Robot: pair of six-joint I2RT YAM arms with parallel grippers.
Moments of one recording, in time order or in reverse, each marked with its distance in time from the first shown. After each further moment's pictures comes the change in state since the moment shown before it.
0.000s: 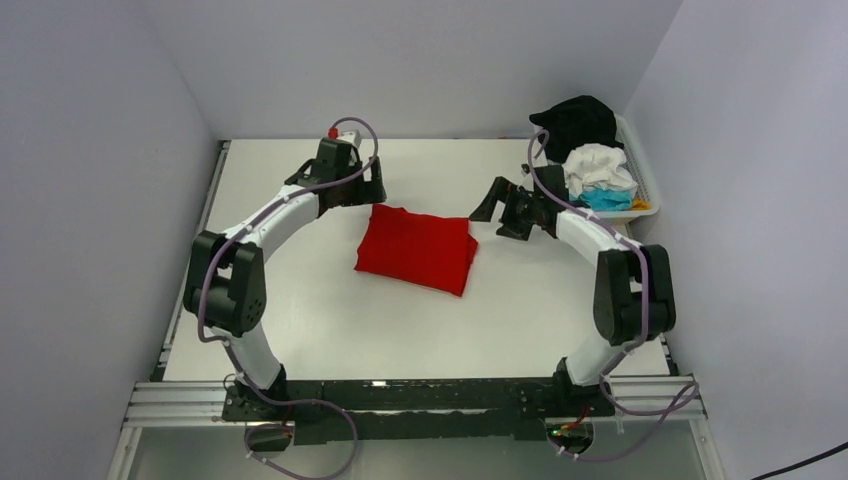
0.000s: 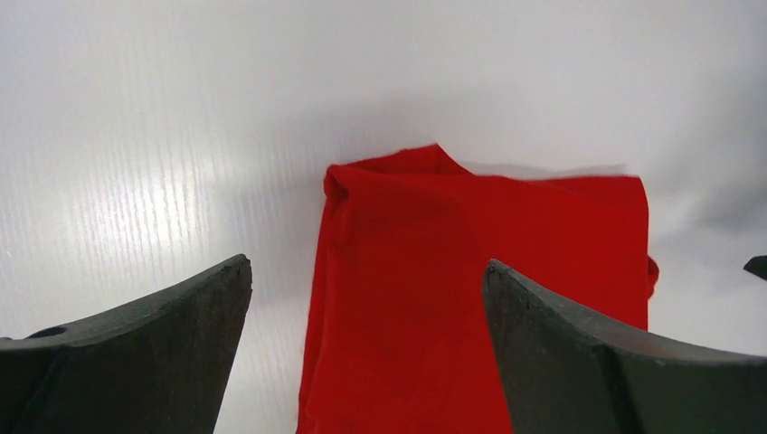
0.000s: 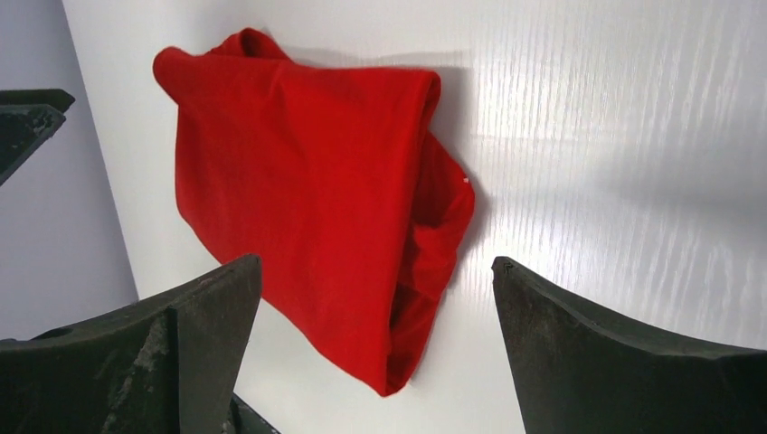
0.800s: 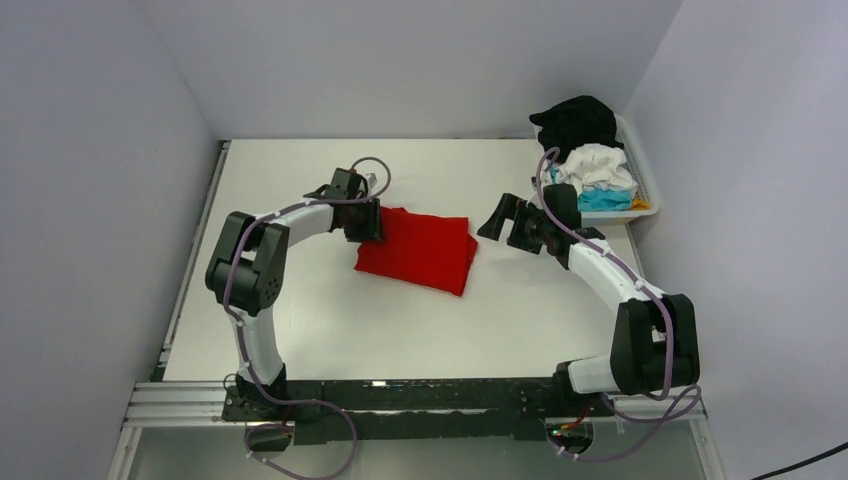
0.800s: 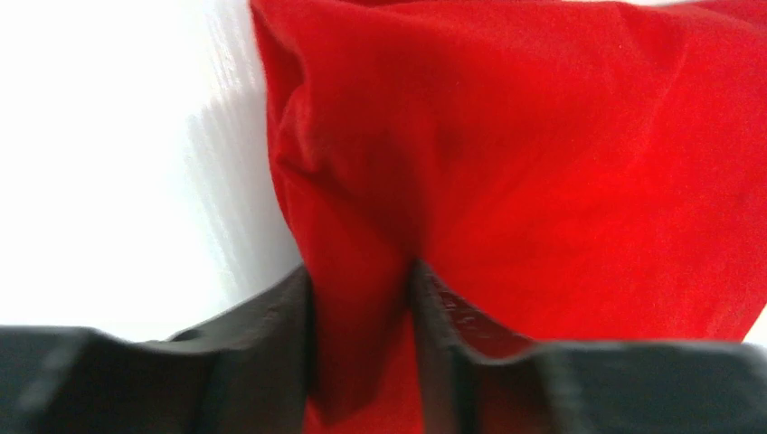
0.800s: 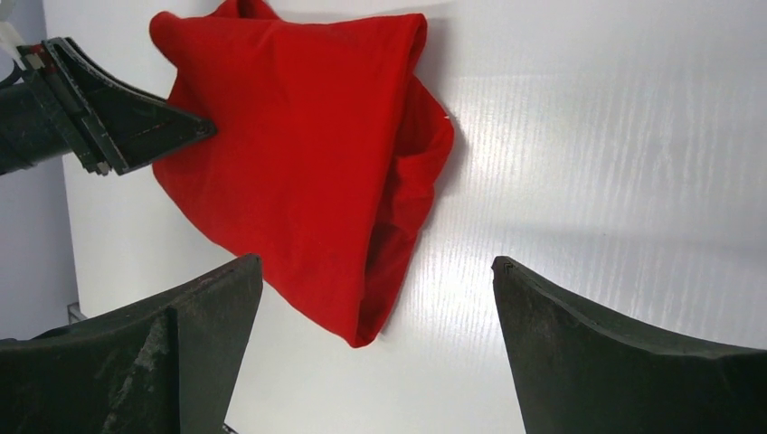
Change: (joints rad) left arm 0.005 0.154 -0.133 0.019 0.246 0.058; right arm 0.014 -0.327 -0.254 0.041 0.090 -0.066
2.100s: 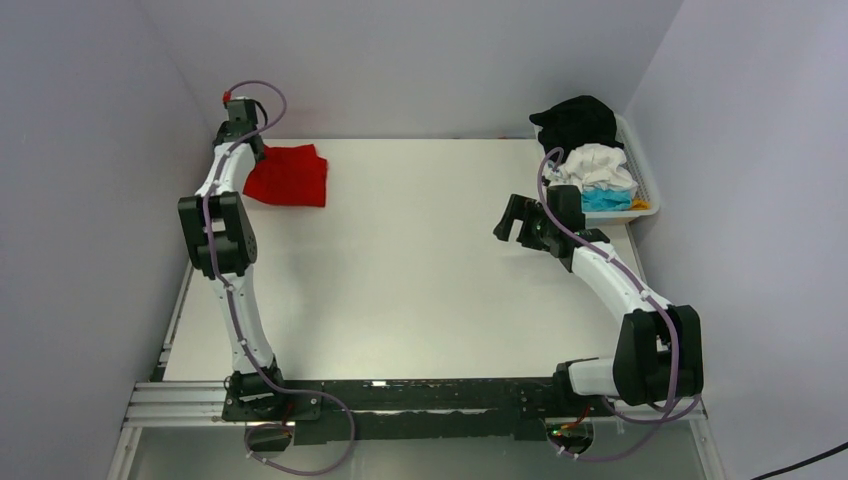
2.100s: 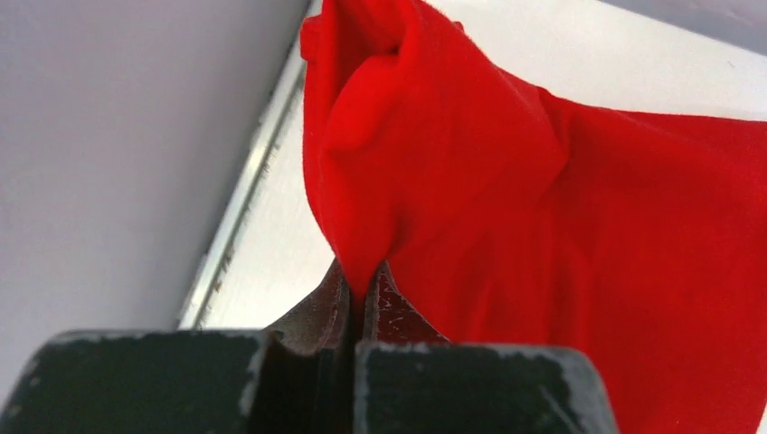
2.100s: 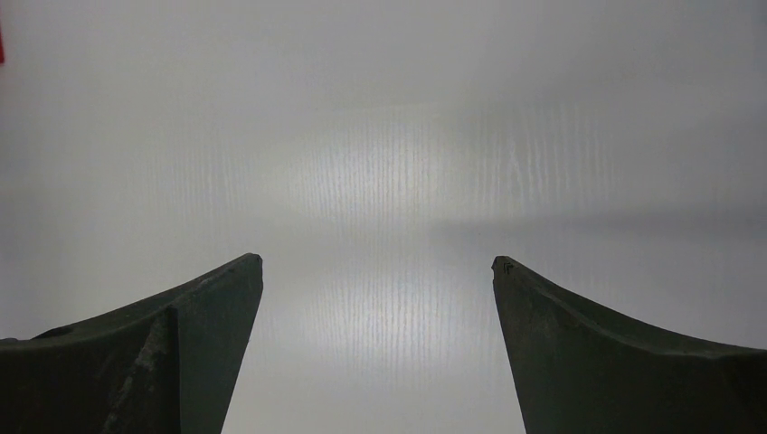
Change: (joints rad) left arm 0.450 0.309 0.730 -0.160 -0.644 0.251; right arm -0.004 -0.050 0.000 -0.058 0.240 -0.102
